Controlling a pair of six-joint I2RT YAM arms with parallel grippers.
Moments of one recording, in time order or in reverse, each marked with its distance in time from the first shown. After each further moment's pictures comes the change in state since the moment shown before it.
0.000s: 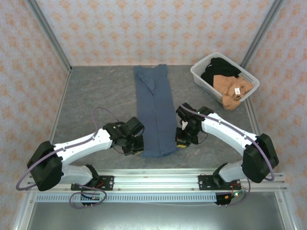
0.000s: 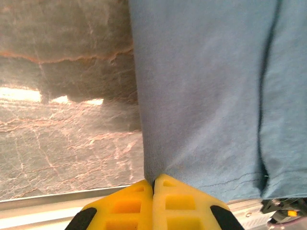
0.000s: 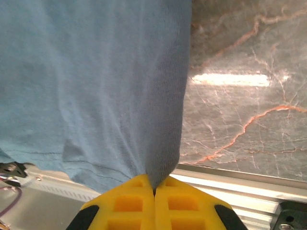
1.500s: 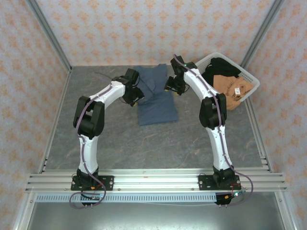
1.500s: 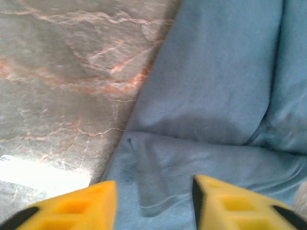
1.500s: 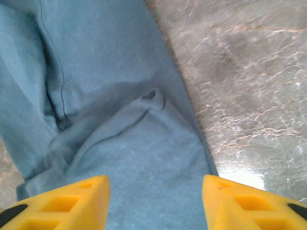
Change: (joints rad) left arm 0.501 0.815 0.844 0.007 -0.080 0.148; right arm -0.293 1.003 1.251 -0.042 0.171 -0.114
